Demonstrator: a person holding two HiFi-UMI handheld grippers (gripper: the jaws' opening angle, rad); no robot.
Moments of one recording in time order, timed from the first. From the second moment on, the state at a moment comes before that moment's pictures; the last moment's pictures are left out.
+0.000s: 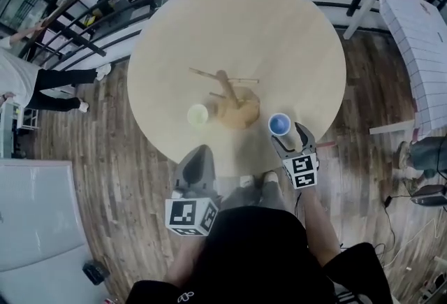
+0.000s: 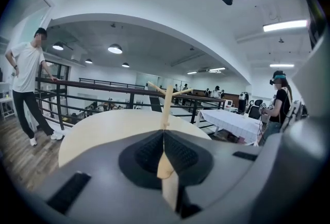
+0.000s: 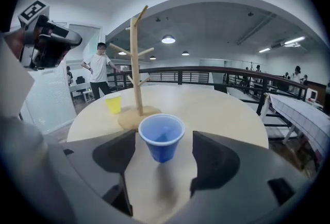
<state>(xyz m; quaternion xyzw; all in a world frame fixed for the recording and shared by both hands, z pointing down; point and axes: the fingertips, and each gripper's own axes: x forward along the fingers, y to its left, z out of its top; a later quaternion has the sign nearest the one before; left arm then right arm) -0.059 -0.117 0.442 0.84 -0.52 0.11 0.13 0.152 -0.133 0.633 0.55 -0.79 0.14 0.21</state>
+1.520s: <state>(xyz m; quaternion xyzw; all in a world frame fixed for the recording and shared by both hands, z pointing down) -0.029 -0.131 0.430 0.87 -0.47 0.09 0.10 0.141 -0.179 0.490 0.57 -0.79 -0.04 0.22</state>
